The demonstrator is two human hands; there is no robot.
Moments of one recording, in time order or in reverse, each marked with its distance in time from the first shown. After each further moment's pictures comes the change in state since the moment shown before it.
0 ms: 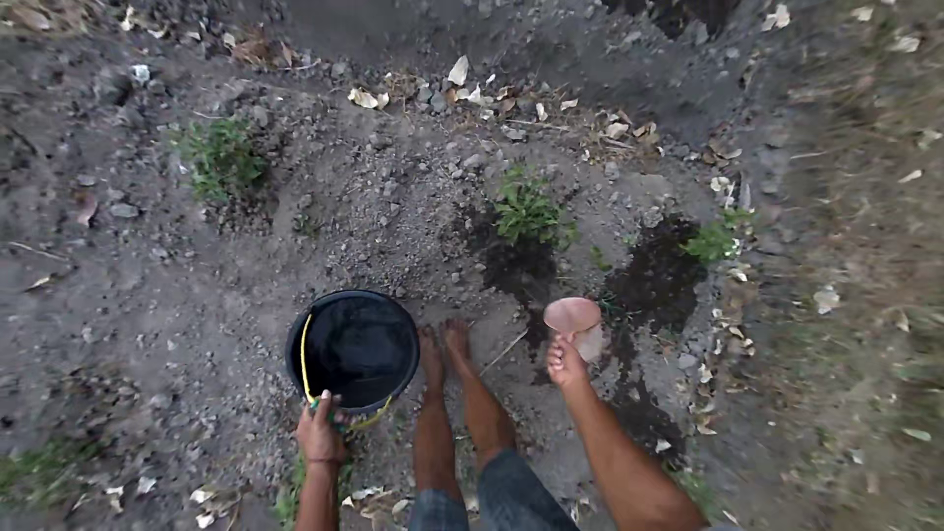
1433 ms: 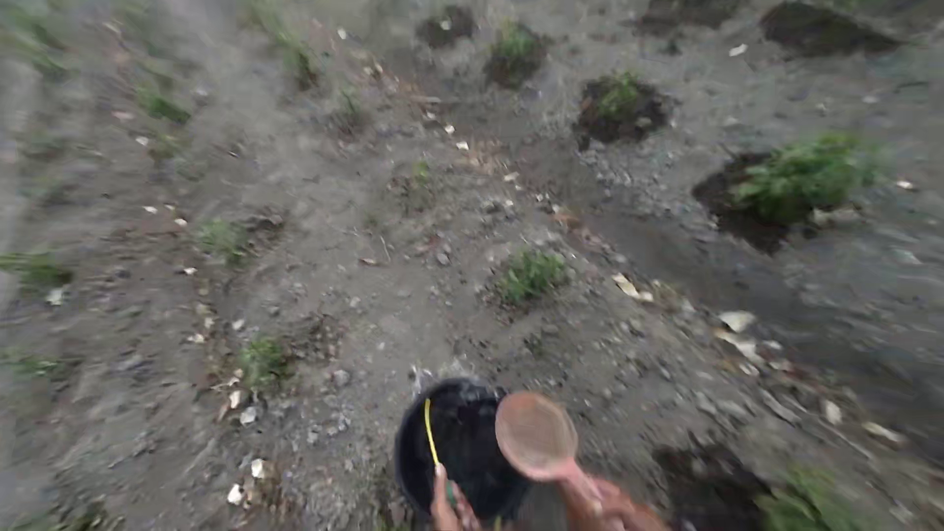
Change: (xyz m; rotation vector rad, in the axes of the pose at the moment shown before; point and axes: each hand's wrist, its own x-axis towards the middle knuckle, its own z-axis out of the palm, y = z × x) left_hand 0.071 0.079 -0.121 -0.832 0.097 -0.140; right_hand -0.213 0.174 0.346 -1.295 -1.148 0.272
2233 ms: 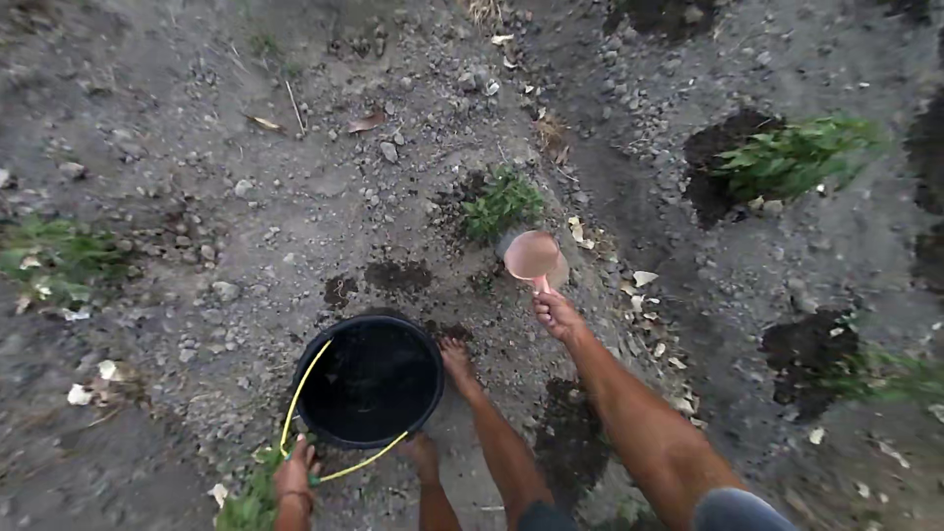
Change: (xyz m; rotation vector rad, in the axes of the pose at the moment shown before) left_hand 0.156 -0.014 -0.137 0.360 0.603 -0.283; right_hand 0.212 -0.192 -0.111 0.078 0.602 -0.018
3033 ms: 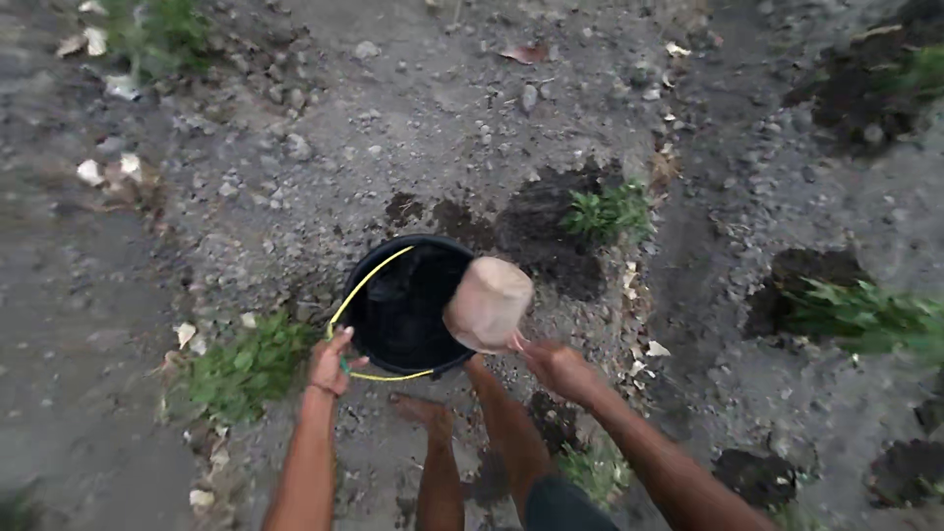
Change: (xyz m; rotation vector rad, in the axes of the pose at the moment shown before) left_hand -0.024 0.006 -0.006 -0.463 -0.279 -0.086; right_hand -0.123 0.070 0.101 -1.986 -0.701 -0.479
